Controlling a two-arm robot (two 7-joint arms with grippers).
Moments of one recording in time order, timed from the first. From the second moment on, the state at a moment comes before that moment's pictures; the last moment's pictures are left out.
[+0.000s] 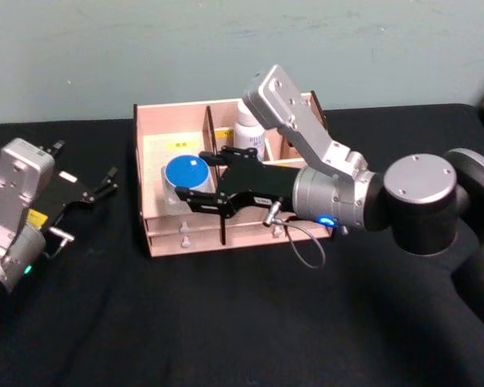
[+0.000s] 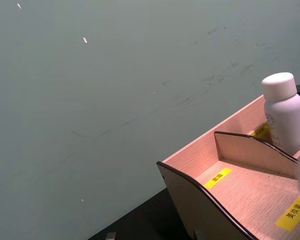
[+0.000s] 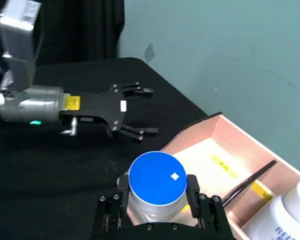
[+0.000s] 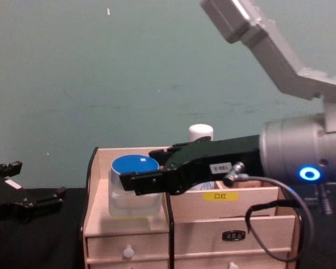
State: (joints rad) left arm -0.20 0.60 0.45 -1.41 -0.25 -0.12 0.03; right arm 0.48 0.38 -0.65 -1.57 0.29 0.37 0.51
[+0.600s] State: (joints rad) left arm -0.20 0.60 0.45 -1.41 -0.25 -0.12 0.03; right arm 0.57 0.27 -0.66 -1.37 0.24 0.33 0.49
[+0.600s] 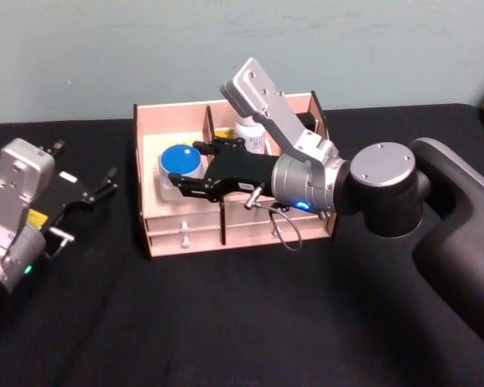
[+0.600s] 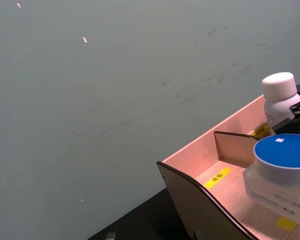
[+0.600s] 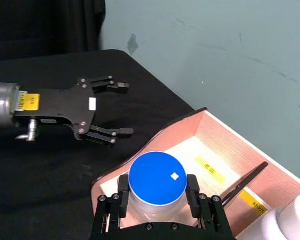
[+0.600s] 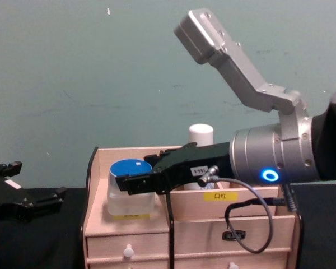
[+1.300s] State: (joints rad) left arm -0.20 0.60 0.45 -1.41 -0.25 -0.12 0.03; right arm 0.60 0.22 -0.65 -1.26 0.20 0.31 0.49
